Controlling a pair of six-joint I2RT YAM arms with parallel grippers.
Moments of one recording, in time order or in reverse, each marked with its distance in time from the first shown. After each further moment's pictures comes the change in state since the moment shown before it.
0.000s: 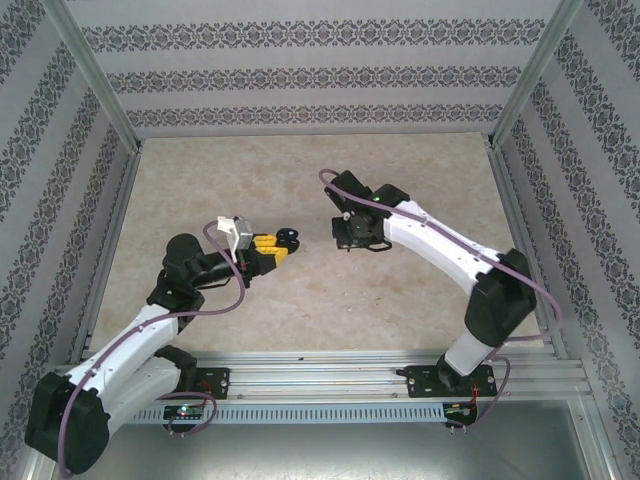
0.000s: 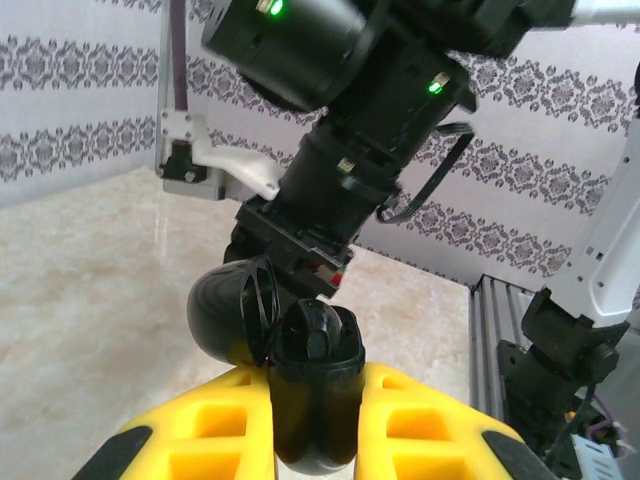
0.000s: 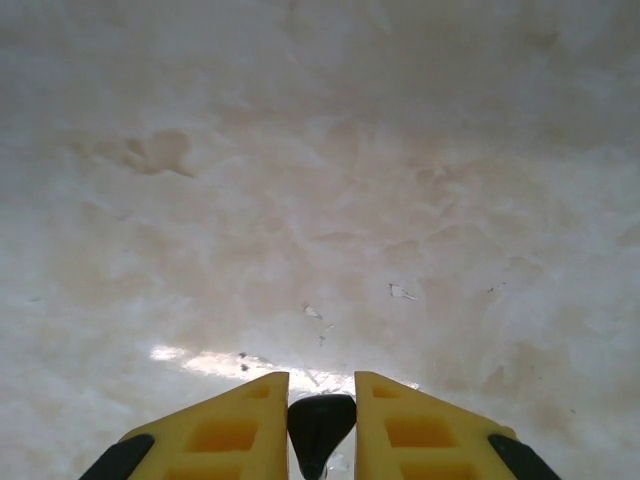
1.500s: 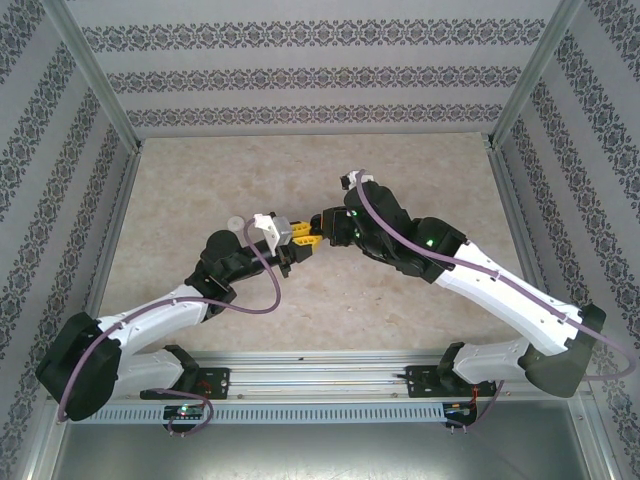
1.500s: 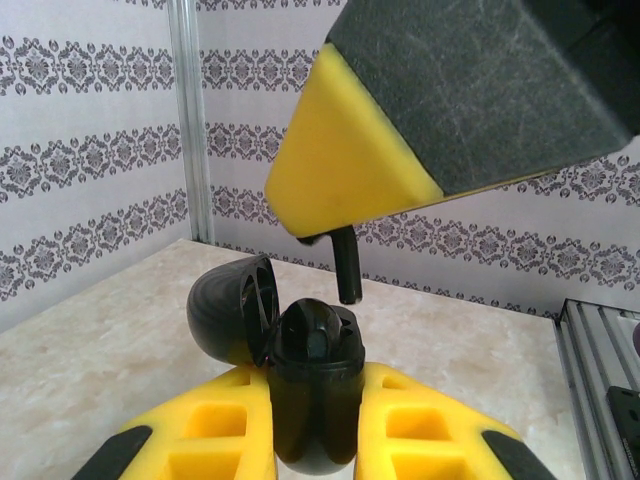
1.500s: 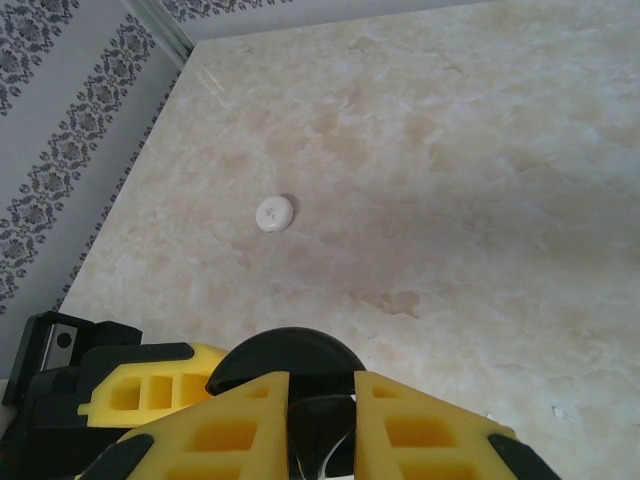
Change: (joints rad) left arm -0.259 0.278 0.082 0.280 -0.337 0.135; right arm 0.216 -0.358 -0.072 0.294 0.137 0.090
